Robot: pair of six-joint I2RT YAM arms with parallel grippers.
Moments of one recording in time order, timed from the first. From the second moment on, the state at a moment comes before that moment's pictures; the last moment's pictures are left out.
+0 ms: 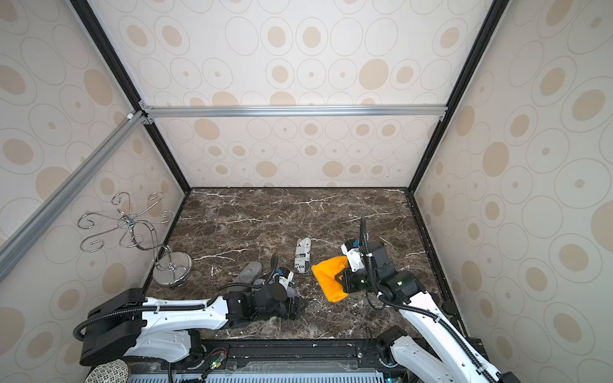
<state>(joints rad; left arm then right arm) -1.18 1.35 0.58 -0.03 -0.15 -0.83 0.46 0.83 0.75 -0.79 -0.32 0.31</state>
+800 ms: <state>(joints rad) -0.88 1.15 0.53 -0.15 -0.16 -0.49 0.46 0.83 0.75 -0.81 -0.31 0.31</state>
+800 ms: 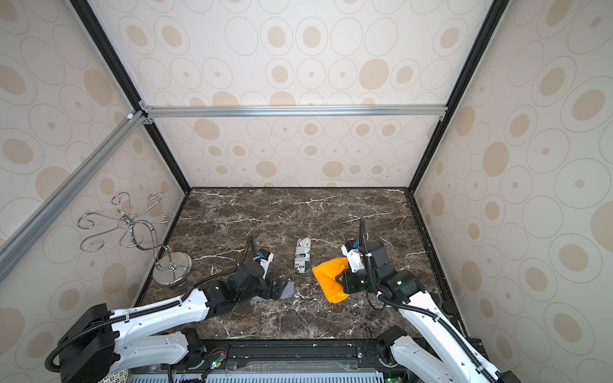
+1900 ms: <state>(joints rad) -0.90 1.18 0.36 -0.05 -0.07 -0.47 0.47 0.84 0.75 -0.81 -0.31 0.31</state>
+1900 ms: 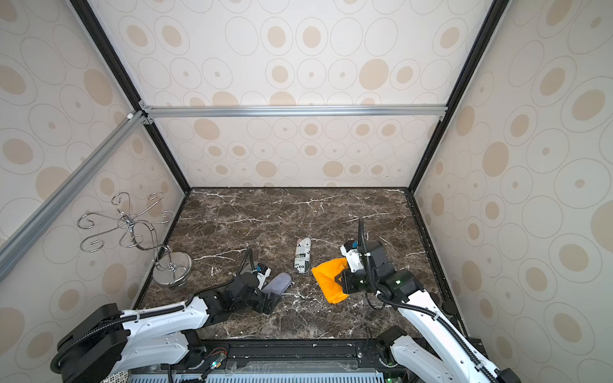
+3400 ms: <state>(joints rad) -1.10 1.29 0.40 0.24 -0.01 -0.26 0.77 1.30 0.93 -0.72 -0.02 0.23</state>
